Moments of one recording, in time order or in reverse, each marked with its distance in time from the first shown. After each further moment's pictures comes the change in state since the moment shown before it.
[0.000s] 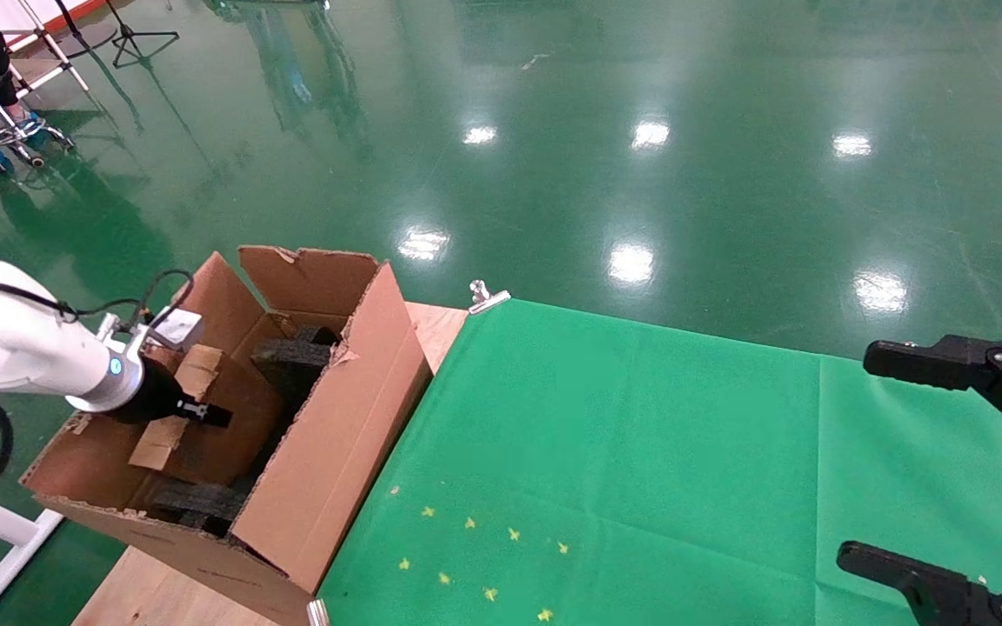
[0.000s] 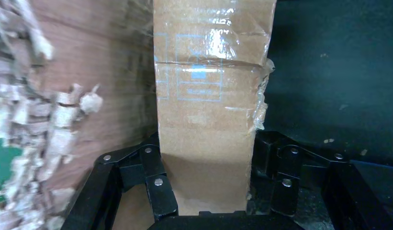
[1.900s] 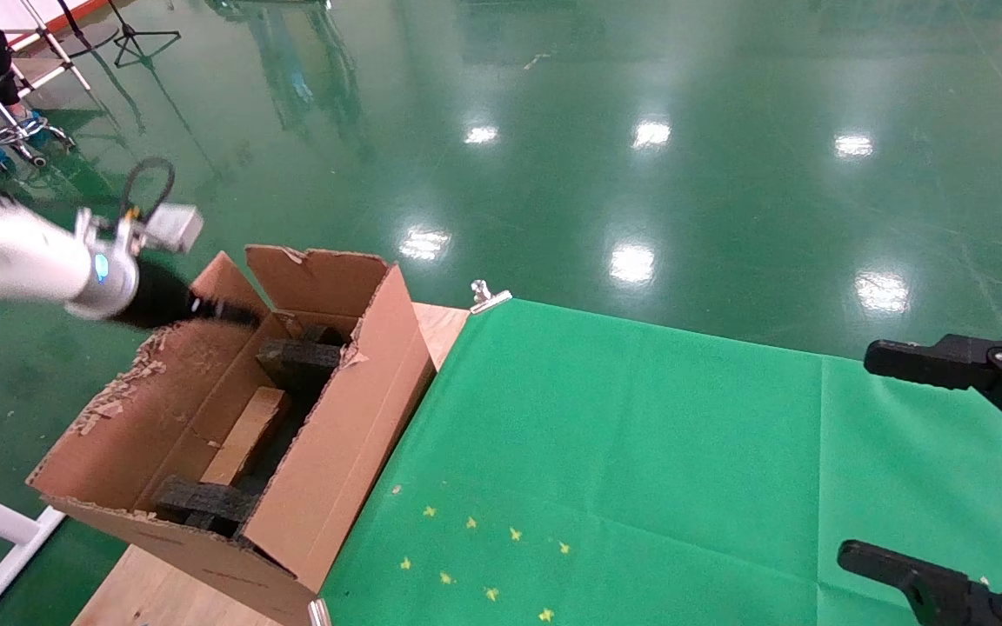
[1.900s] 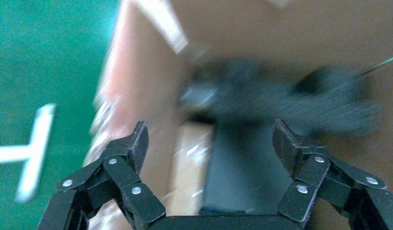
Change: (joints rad) left arm -0.211 -0.030 -0.083 -0.069 -0.126 0.124 -0.011; right arm 0.000 0.000 -0.001 -0.001 0.001 0.000 0.000
